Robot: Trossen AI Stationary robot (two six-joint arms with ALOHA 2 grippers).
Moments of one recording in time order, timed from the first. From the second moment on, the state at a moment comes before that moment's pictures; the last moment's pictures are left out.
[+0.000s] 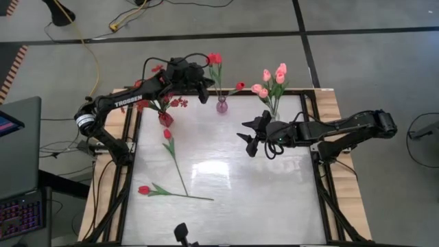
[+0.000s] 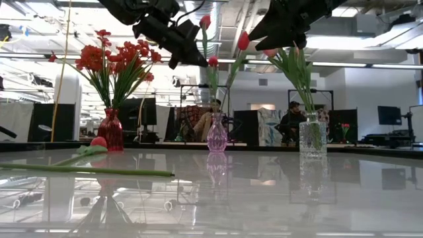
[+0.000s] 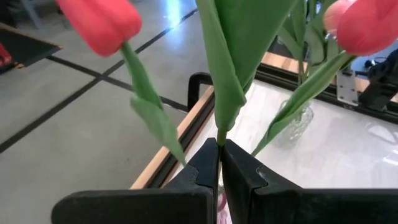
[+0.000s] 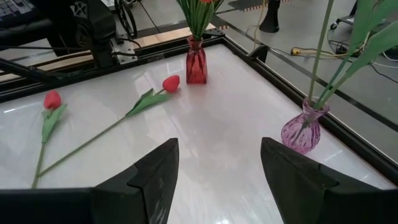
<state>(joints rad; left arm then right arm) 0.64 1.56 1.26 -0.10 0.19 0.01 0.08 1.22 0.89 -0.11 0.47 0.26</state>
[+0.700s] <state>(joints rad) 0.64 1.59 1.26 -0.17 0.20 0.00 0.07 1.22 0.89 -0.10 0.47 0.26</state>
